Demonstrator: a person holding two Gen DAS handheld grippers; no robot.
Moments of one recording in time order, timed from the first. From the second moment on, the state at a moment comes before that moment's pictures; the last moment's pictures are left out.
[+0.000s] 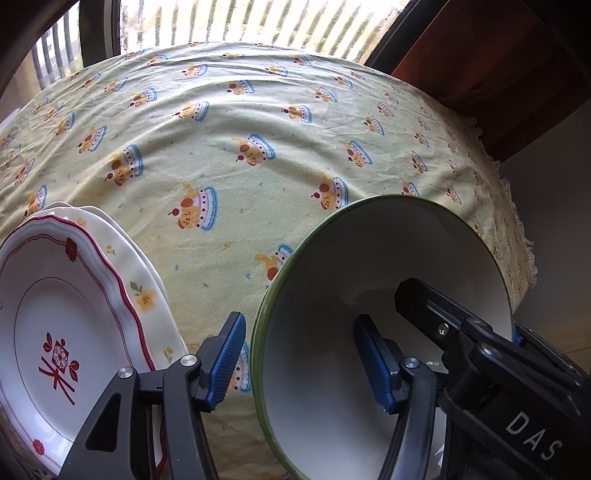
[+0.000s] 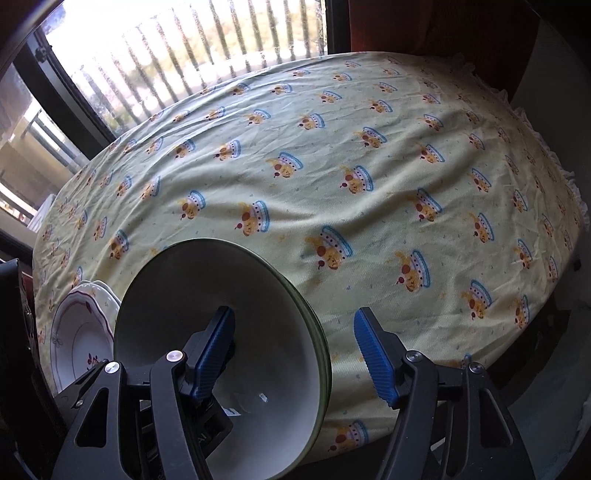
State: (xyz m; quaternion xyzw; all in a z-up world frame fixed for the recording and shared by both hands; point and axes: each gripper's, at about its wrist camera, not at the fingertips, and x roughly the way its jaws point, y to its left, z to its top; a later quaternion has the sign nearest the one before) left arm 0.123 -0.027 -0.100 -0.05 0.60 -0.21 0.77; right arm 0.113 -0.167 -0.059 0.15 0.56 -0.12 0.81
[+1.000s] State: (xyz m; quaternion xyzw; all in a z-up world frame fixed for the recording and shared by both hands) left arm 0.101 -0.043 -0.091 -0.07 0.59 -0.06 0.80; right arm 0.144 -0.201 -0.092 0.21 0.61 0.10 0.75
